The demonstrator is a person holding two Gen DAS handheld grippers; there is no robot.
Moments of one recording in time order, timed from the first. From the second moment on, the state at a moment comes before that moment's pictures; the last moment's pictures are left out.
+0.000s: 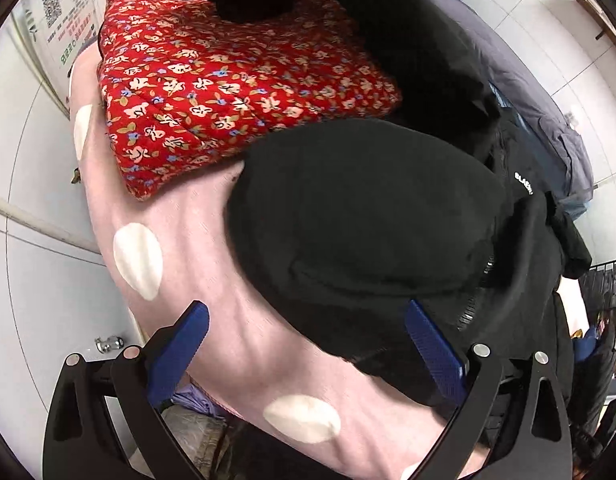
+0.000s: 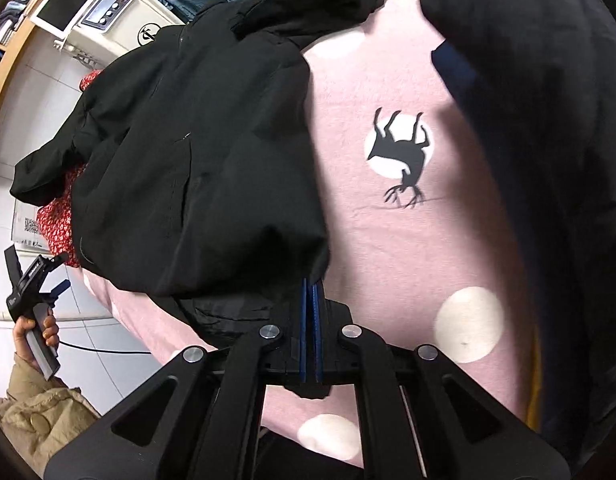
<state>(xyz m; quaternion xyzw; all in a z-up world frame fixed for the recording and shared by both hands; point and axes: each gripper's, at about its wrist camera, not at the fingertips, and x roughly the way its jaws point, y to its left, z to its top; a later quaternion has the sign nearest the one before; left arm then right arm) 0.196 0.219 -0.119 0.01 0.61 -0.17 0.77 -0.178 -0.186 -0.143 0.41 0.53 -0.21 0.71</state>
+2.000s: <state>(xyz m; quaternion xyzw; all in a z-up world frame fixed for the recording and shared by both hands) 0.214 0.200 -0.063 0.10 0.60 -0.24 0.75 -0.235 -0.184 -0.068 0.26 0.61 -0.17 0.73</state>
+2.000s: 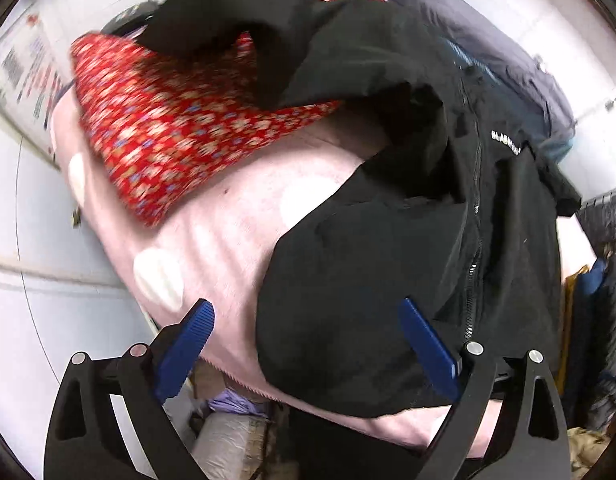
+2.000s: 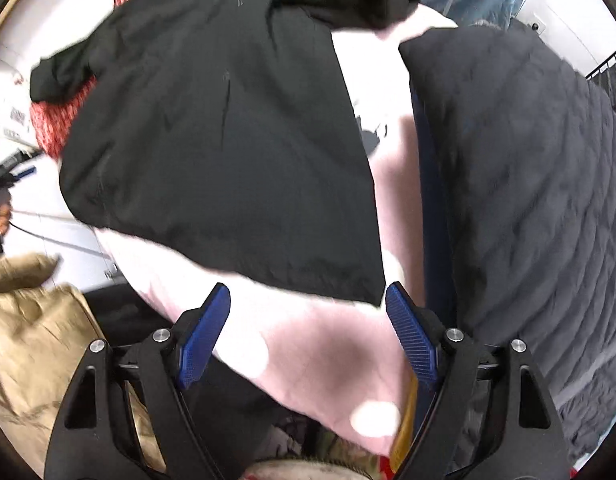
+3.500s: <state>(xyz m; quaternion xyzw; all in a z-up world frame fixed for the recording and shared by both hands) 0.151 0.174 -0.087 0.06 0.64 -0.36 0.68 -0.178 -0.161 -0.240 0.31 0.67 -0.22 0.63</state>
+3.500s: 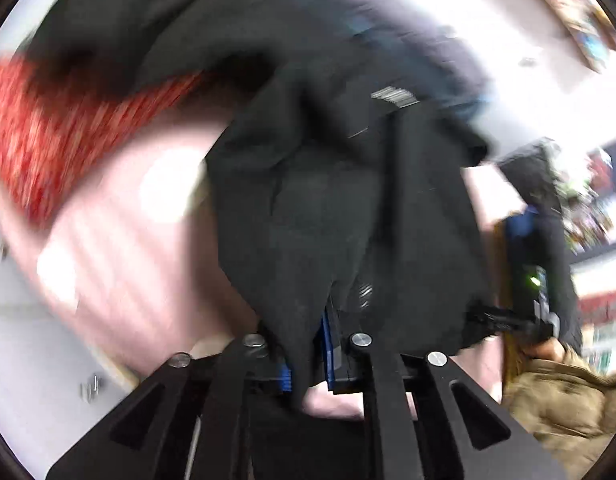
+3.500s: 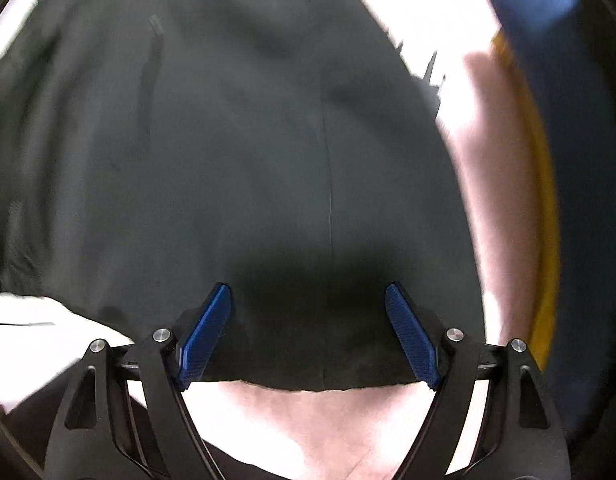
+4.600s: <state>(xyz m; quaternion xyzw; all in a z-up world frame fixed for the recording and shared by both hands) 0.125 0.102 -0.098 0.10 0.61 -0.44 0.65 -0.280 -0.230 -0.140 0.38 0.60 -0.29 0.64</state>
